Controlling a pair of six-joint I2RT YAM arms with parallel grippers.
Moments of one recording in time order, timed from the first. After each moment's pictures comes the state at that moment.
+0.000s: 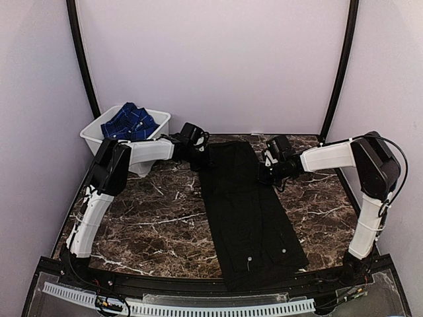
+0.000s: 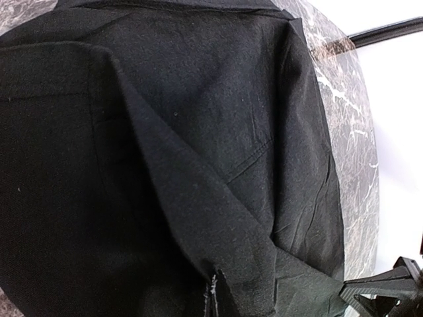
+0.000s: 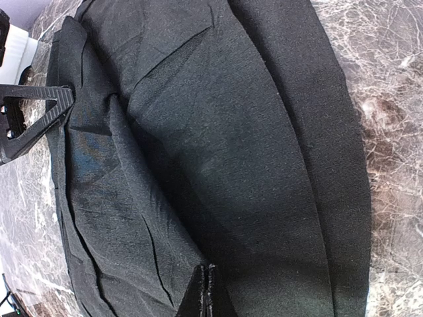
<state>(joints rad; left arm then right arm) -0.58 2.49 2.02 -0.33 0.34 -0.68 0.52 1.87 1.14 -0.19 -0.18 0.61</state>
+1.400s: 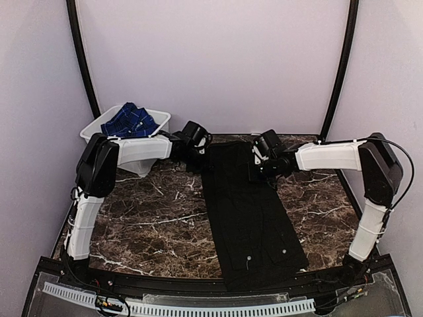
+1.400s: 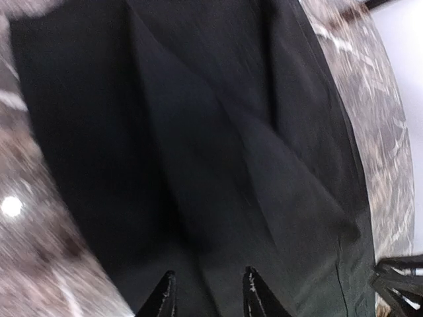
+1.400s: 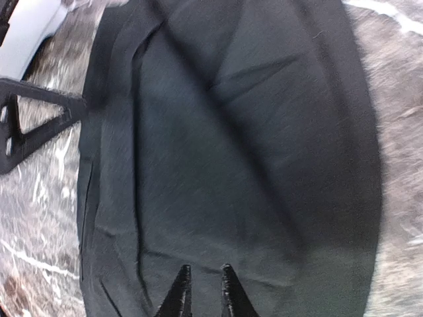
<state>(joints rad) -0.64 2.31 1.88 -0.46 0.16 -0.57 0.64 1.81 1.22 -0.32 -0.01 0.49</state>
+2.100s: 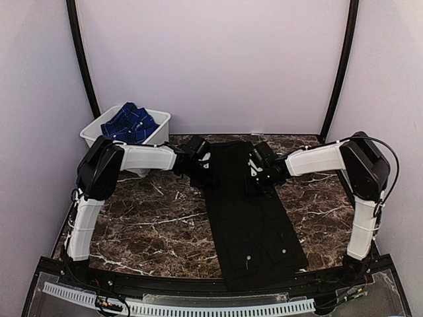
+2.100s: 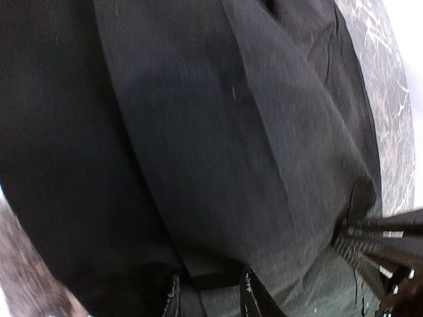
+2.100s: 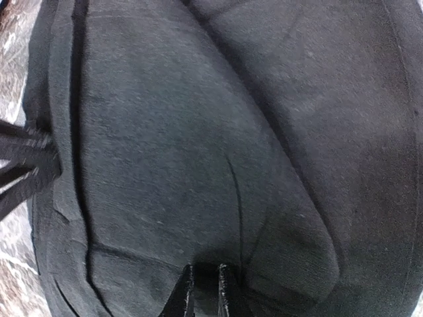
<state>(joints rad) -0.71 2.27 1.70 -0.39 0.22 -0.64 0.66 1.94 1.21 -0.32 -0.05 0.50</state>
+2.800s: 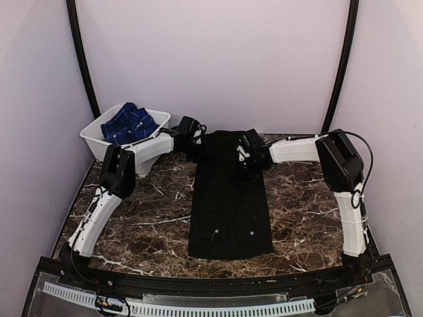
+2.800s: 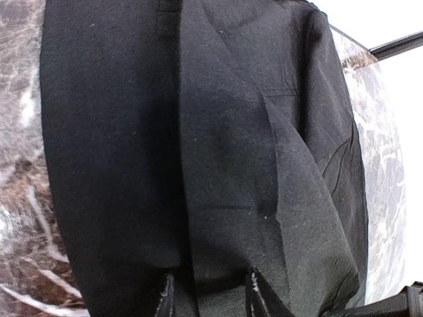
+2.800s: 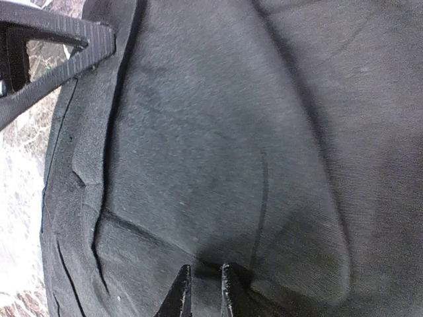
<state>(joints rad) -0.52 2.70 2.43 -0.56 0.29 -0.53 0.61 2.21 1.59 -0.34 -0.13 0.49</state>
